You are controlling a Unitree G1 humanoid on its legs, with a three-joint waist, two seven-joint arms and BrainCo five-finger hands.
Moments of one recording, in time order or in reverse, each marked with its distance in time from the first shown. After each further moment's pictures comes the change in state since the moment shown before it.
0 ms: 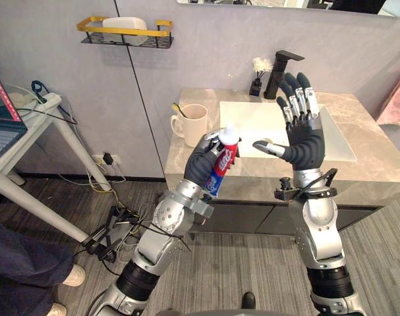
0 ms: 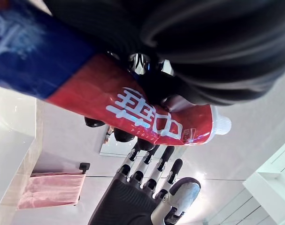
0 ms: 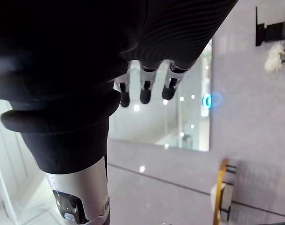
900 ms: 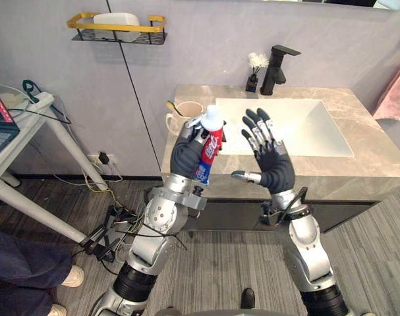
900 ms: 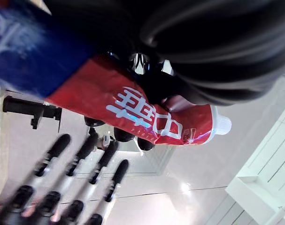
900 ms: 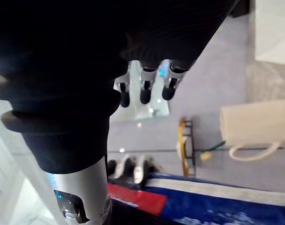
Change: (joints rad) left arm 0.001 -0.036 0.073 -0.122 0.088 -0.021 0.089; right arm 0.145 0.029 0.175 0.002 0.130 0.038 0.093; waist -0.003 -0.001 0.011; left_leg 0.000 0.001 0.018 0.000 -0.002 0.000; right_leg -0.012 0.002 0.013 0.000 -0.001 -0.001
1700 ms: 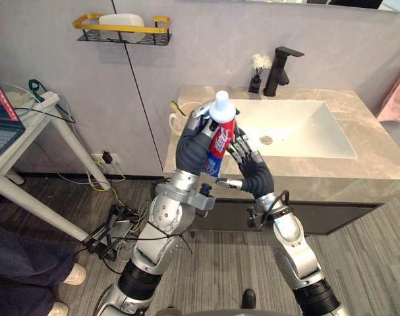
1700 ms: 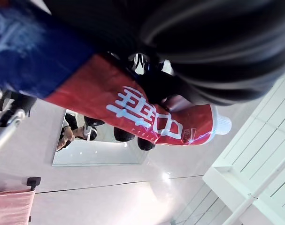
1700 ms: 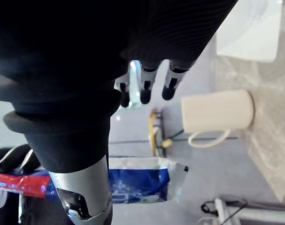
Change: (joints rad) left arm -0.045 -0.017 -0.045 -0.032 -0.008 -0.007 -0.001; right arm -0.046 0.006 0.045 0.093 -0.063 0.030 -0.008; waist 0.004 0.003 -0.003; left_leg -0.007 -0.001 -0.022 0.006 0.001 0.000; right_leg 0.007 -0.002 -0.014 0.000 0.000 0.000
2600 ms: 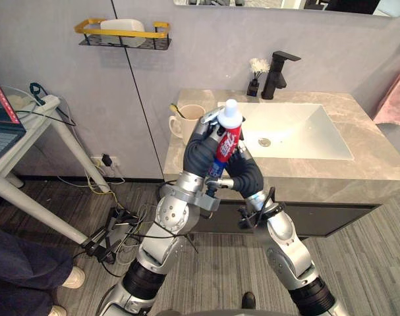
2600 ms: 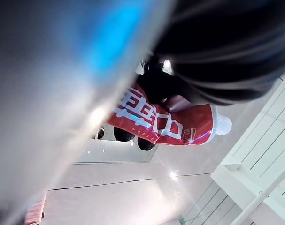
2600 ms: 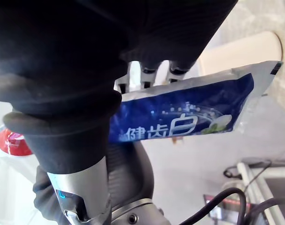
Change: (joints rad) left arm 0.000 -0.017 -0.027 0.055 0.041 0.006 0.006; right arm -0.039 0.000 0.099 -0.039 0.168 0.041 0.004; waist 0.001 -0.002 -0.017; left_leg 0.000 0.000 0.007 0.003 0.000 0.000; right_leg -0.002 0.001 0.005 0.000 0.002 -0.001
